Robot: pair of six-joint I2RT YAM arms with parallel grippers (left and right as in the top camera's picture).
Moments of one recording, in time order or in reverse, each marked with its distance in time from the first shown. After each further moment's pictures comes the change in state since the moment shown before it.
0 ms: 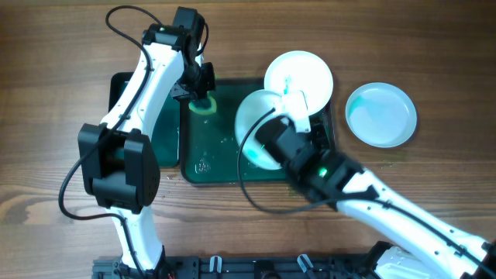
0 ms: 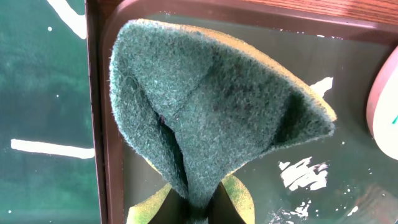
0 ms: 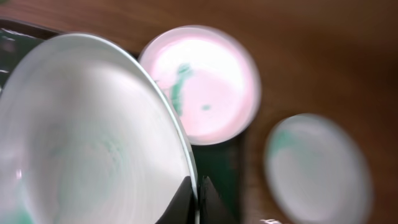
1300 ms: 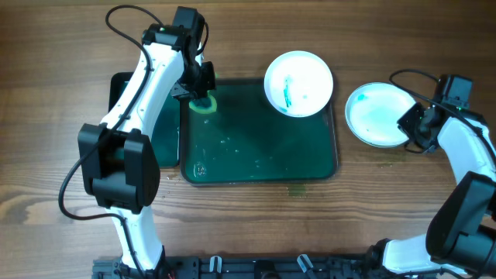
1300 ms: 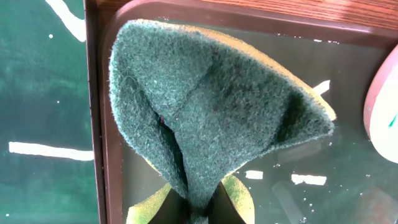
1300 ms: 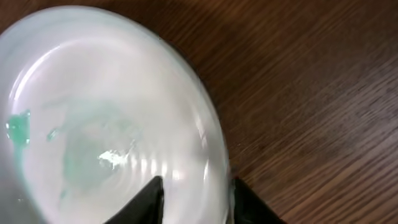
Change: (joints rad) left arm 0.000 0.000 0.000 0.011 0.000 0.000; right arm -1.149 0.301 -0.009 0.004 -0.603 0.092
